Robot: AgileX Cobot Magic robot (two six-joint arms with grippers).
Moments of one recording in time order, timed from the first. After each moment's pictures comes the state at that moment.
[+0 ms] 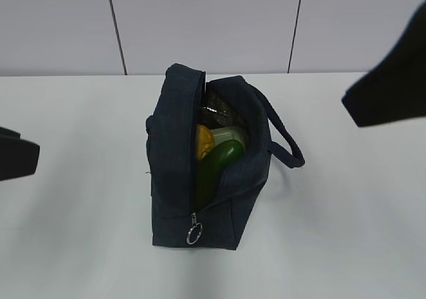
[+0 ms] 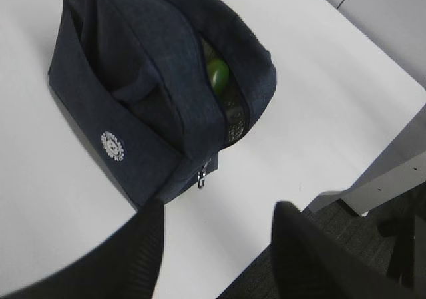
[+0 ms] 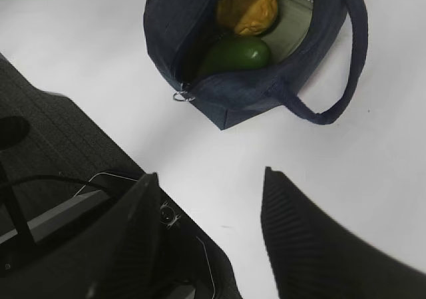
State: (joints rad) left arm -0.24 0.81 -0.71 -0.76 0.87 0.59; right arm 0.60 1.10 -1.29 0.12 1.20 -0.12
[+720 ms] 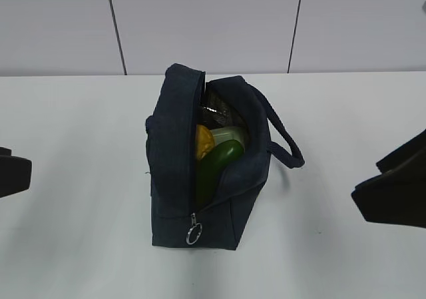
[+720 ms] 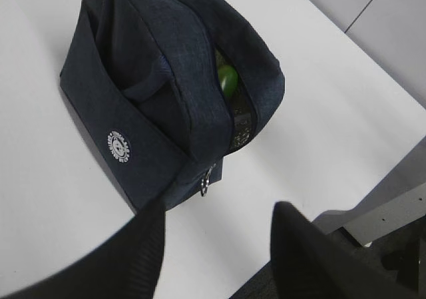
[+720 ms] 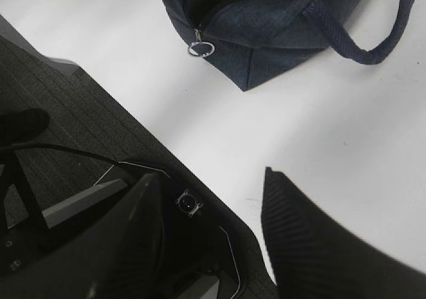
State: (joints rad) left arm -0.24 0.71 -0.58 -0.80 0.78 0.59; right arm 0.60 0.94 -0.97 0.19 1.04 -0.12
